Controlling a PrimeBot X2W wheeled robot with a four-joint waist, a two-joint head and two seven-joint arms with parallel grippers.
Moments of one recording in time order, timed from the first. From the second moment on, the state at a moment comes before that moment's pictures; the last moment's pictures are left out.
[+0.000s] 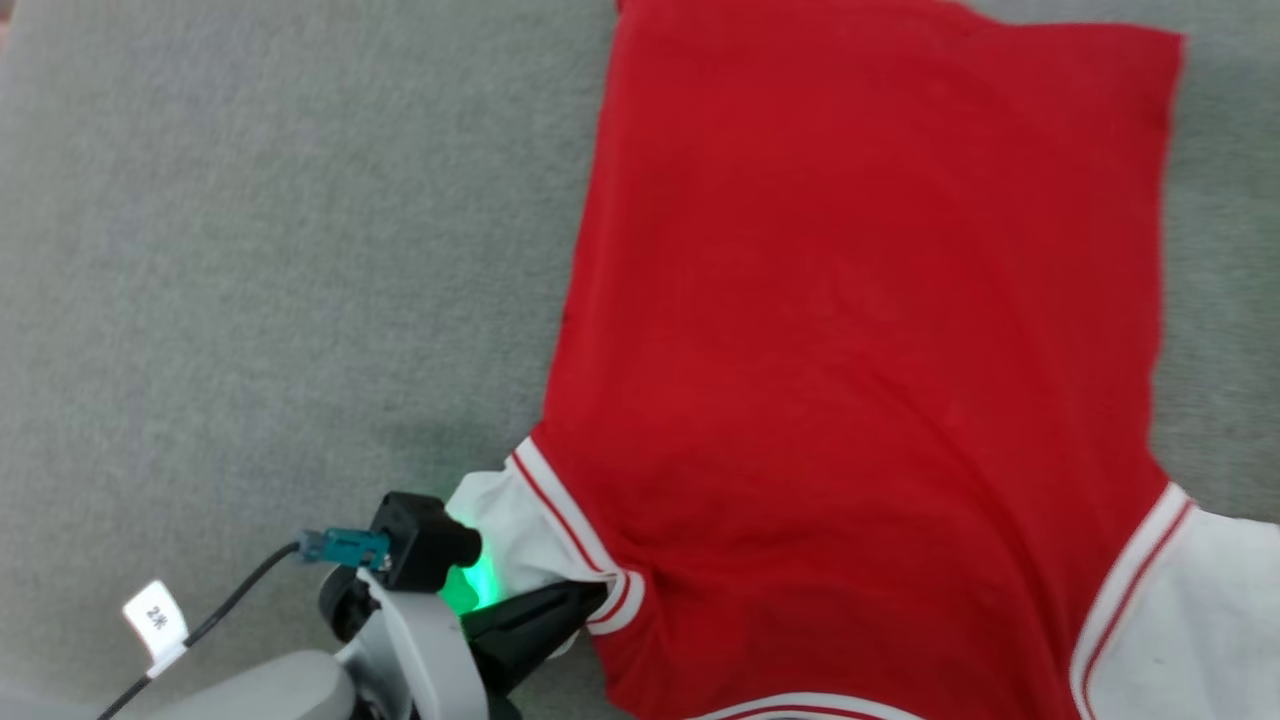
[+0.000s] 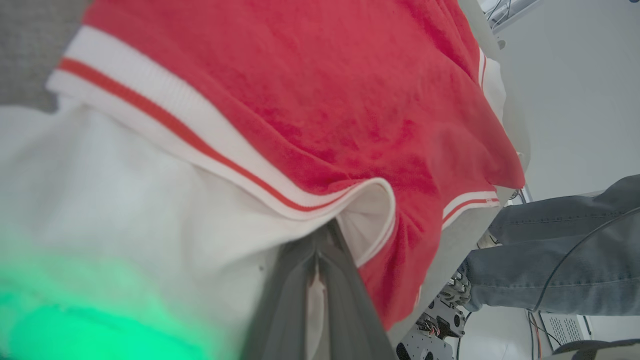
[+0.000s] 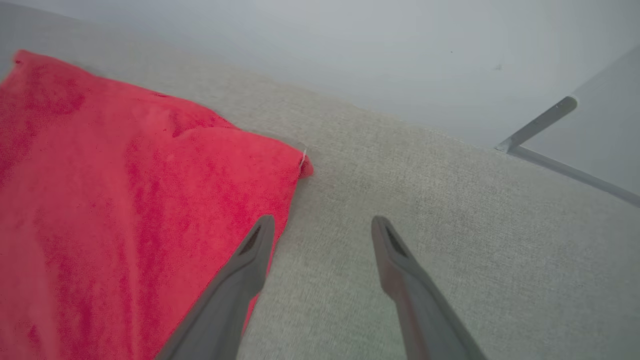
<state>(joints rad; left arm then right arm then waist) -0.61 0.82 -1.18 -0.07 -1.22 -0.10 -0.07 -0.85 -0.61 0.09 0.14 0.62 0.13 0.92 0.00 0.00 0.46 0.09</state>
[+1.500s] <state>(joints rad) -0.58 0.82 -1.19 0.05 -1.29 -0.10 -0.26 -0.20 -0.82 0.19 -0.02 0.92 0.13 0.93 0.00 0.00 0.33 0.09</state>
